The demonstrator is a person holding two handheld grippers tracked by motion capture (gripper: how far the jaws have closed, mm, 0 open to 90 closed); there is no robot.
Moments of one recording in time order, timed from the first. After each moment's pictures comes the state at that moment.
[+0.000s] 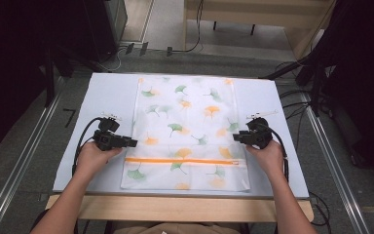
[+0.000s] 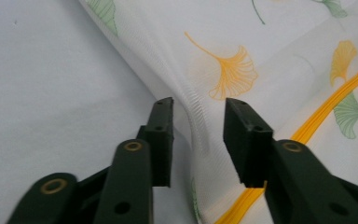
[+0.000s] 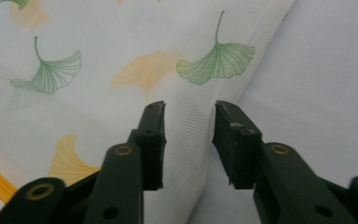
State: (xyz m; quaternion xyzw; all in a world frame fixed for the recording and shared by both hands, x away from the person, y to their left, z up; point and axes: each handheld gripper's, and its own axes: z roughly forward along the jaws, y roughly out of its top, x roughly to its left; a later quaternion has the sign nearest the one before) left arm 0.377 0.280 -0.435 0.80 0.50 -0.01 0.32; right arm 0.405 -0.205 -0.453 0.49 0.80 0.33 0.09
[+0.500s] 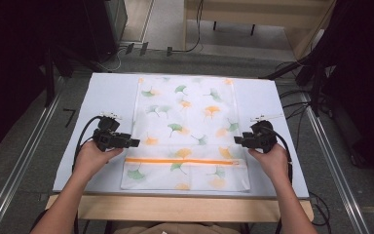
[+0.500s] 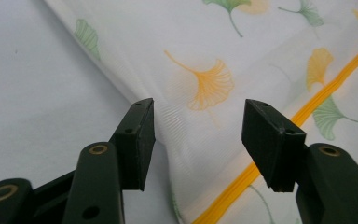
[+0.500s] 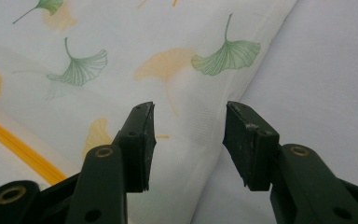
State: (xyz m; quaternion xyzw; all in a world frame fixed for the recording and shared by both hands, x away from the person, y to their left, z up) left arm 0.368 0.272 -0.416 0.81 0.48 0.01 0.33; right arm 0.385 -0.211 -0.440 0.49 0.80 0.34 0.09
